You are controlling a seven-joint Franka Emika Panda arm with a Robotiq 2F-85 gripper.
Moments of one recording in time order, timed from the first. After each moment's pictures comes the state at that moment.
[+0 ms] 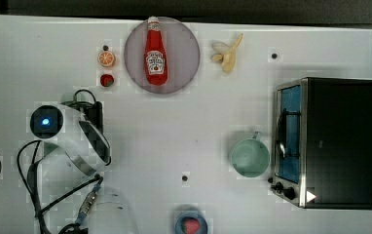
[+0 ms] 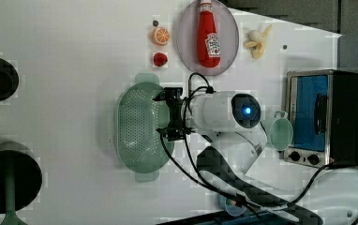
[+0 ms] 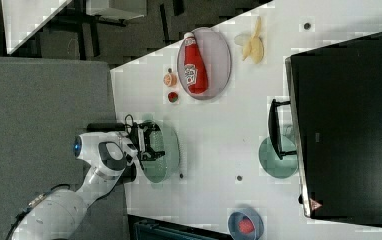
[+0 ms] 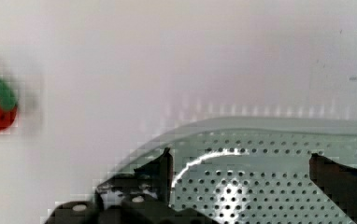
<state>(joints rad) 0.16 0.55 0.38 -2.08 -0.24 0.99 1.43</state>
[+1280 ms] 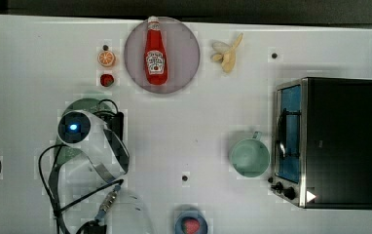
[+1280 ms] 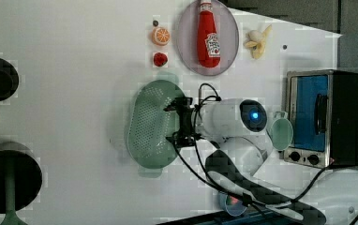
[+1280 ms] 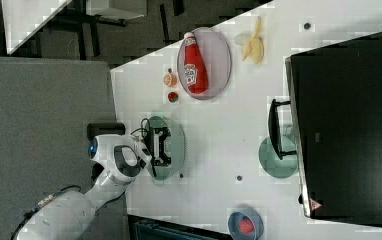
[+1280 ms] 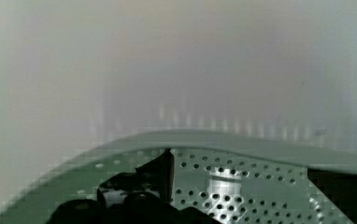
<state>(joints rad) 0.10 0.52 0.36 -2.21 -0.21 1.04 1.41</state>
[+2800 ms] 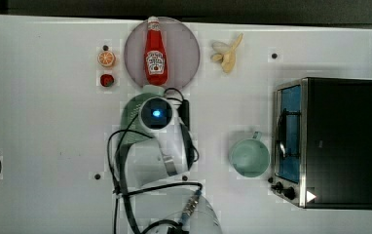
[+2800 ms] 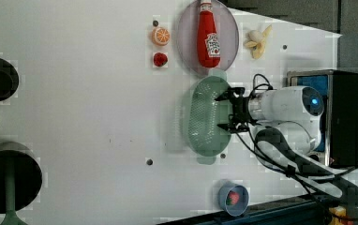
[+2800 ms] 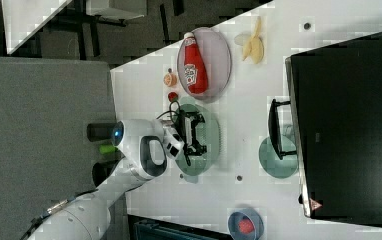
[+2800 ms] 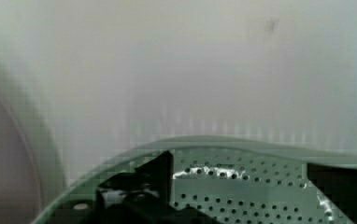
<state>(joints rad) -0.12 0.42 0.22 -2.30 -0.22 1.04 1.05</state>
